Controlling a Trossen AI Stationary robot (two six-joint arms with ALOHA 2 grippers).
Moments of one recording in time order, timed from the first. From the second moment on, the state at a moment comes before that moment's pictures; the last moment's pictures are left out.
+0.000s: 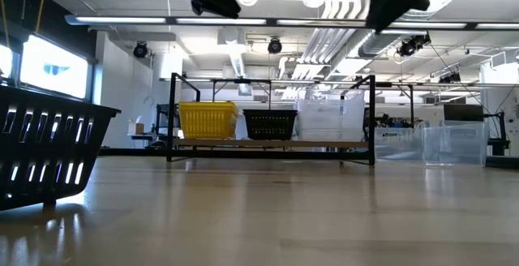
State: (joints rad) left arm 0.46 1.34 1.30 -0.53 0.02 0.17; right arm -0.23 1.19 1.36 -1.18 0.28 0.58
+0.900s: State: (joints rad) left arm 0.45 1.34 1.32 -0.51 -0.20 0.21; right arm -0.24 1.06 0.99 -1.29 0.04 0.37
